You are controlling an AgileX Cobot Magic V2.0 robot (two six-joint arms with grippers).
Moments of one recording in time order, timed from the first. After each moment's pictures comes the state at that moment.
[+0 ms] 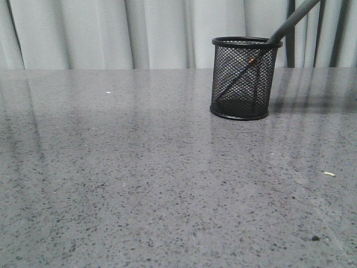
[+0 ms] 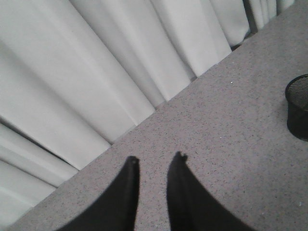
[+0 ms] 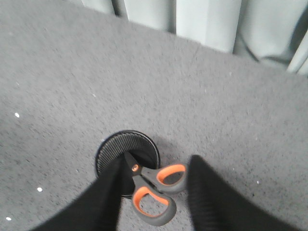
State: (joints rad) left arm -0.43 1.13 -1.76 0.09 1.11 0.37; right arm 0.19 1.44 -1.93 0.19 1.25 -0.18
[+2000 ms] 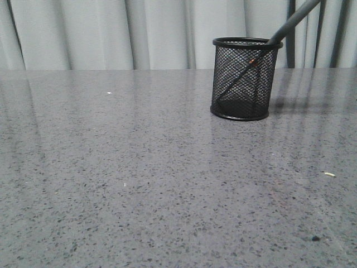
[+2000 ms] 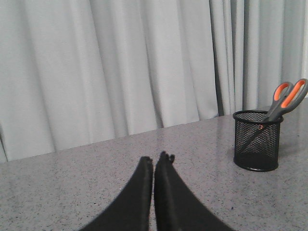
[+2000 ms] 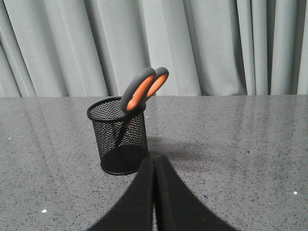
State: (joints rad) left arm -0.43 0.01 -0.22 -0.10 0.14 0.17; right arm 0.19 0.06 -0.22 0.27 0.22 -0.17
